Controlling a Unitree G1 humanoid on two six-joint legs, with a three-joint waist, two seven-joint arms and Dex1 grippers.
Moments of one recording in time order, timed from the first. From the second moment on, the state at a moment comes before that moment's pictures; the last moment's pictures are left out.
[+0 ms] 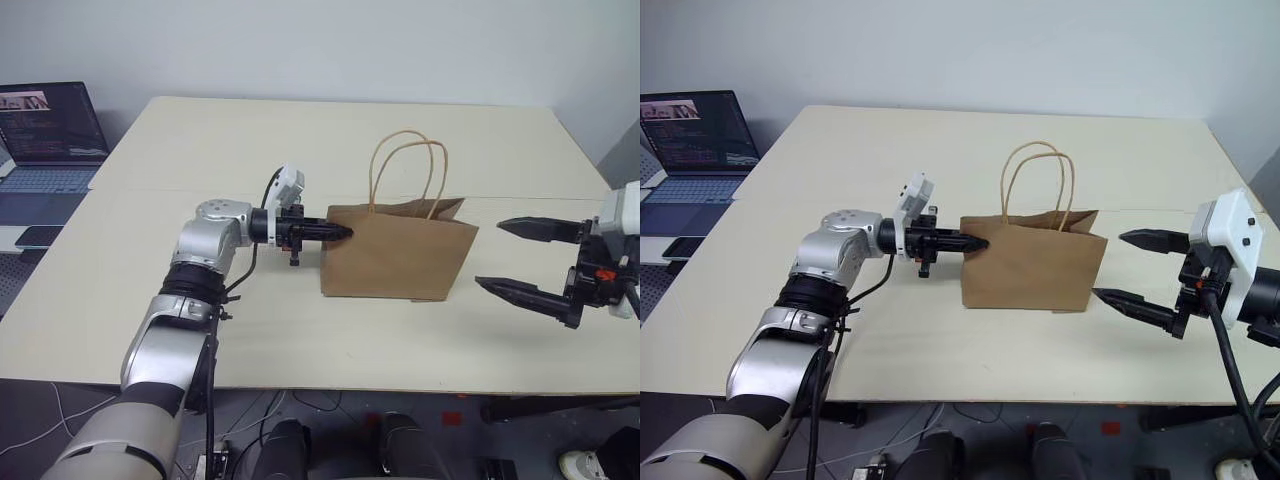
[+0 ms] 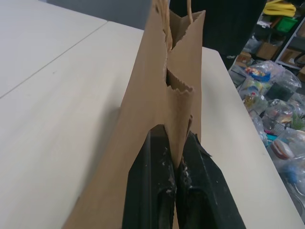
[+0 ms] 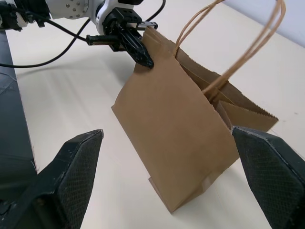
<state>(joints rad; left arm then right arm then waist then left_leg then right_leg) -0.95 0.41 -0.09 0.71 -0.30 0.30 -1.45 -0.10 -1.04 -0.56 -0.66 0.87 0.86 0.91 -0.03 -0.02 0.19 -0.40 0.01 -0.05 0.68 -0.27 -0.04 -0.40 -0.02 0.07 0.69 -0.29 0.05</state>
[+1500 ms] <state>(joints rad) -0.23 0.98 0.38 -0.17 -0.36 0.59 -1.21 -0.54 -1.21 -0.15 0.15 0.47 0.32 1.42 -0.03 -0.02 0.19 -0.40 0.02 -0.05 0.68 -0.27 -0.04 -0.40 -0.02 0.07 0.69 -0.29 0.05</state>
